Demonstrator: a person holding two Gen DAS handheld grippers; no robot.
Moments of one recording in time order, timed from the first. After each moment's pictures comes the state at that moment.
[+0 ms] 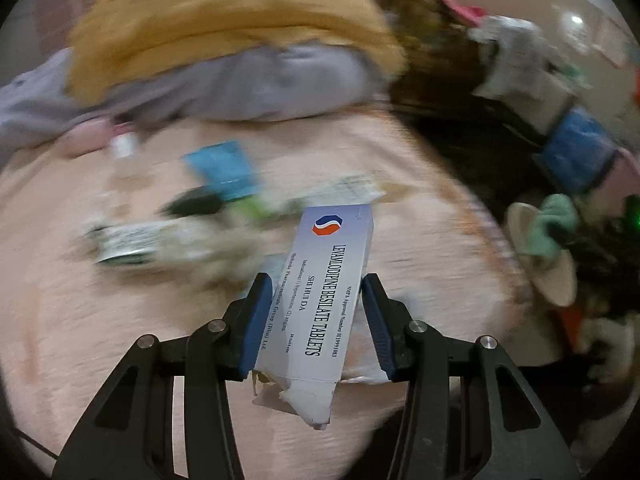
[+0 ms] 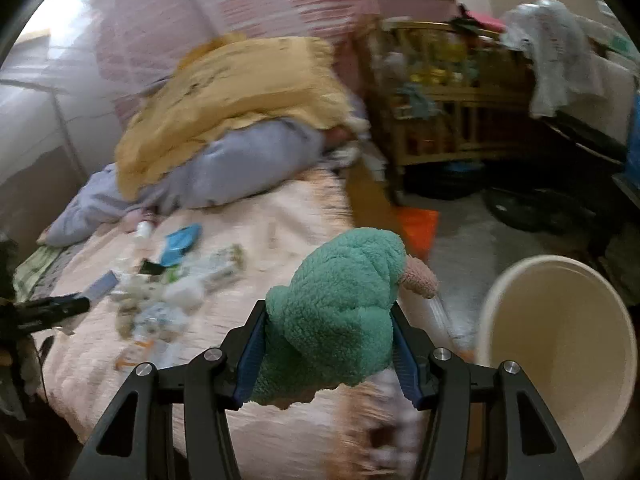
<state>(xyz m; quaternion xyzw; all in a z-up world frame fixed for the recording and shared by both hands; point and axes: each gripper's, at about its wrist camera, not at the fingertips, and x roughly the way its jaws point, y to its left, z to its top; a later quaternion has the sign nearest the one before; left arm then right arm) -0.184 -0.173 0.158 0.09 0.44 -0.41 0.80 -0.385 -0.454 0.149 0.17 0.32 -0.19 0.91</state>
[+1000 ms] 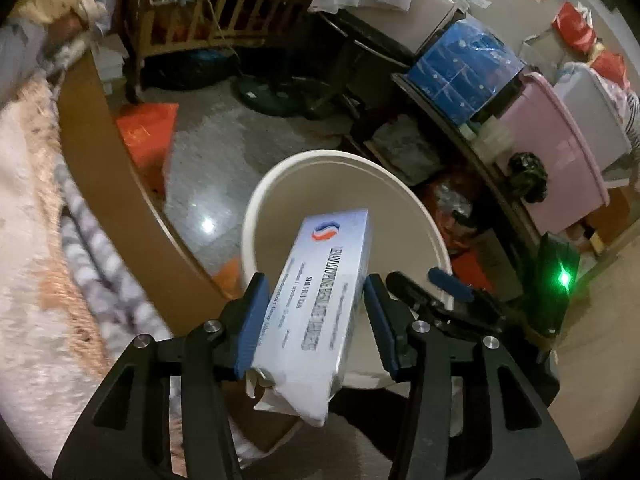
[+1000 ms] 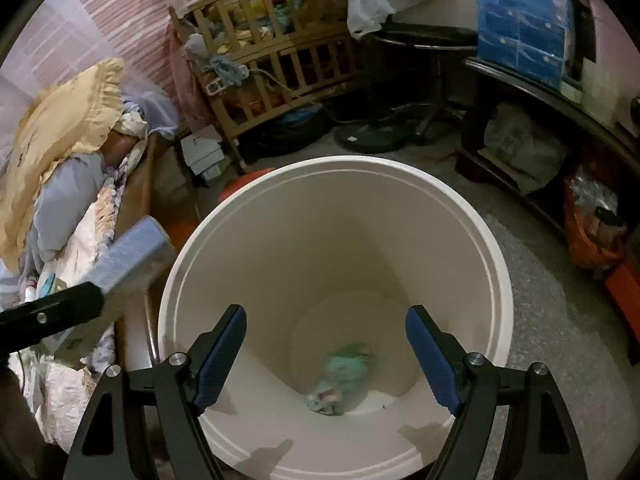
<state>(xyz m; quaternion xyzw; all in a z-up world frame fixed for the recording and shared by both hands) -0.349 -0.527 0.116 0.10 0.51 -0.58 0.63 -0.531 -0.627 0.069 0.29 0.35 -0.37 0.81</state>
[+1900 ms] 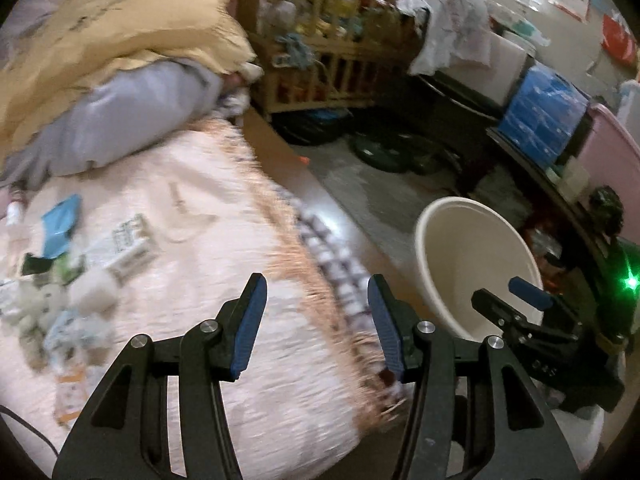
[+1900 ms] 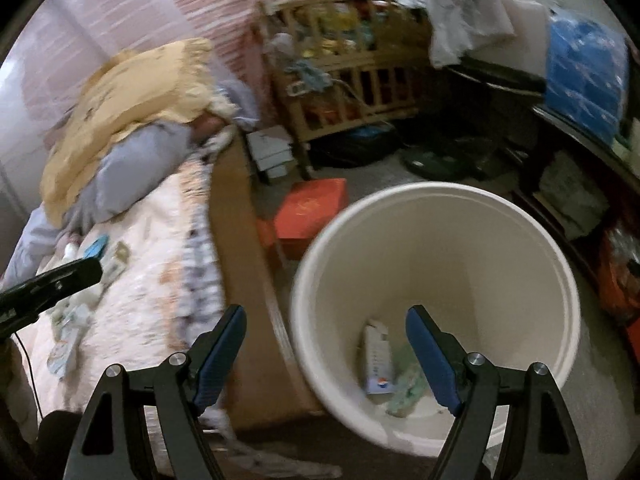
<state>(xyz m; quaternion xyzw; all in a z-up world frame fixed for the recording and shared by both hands) -0.303 -0.379 0.152 0.12 0.40 -0.44 0.80 -0.471 -0.536 0.101 0.22 0.33 -0.29 0.87</state>
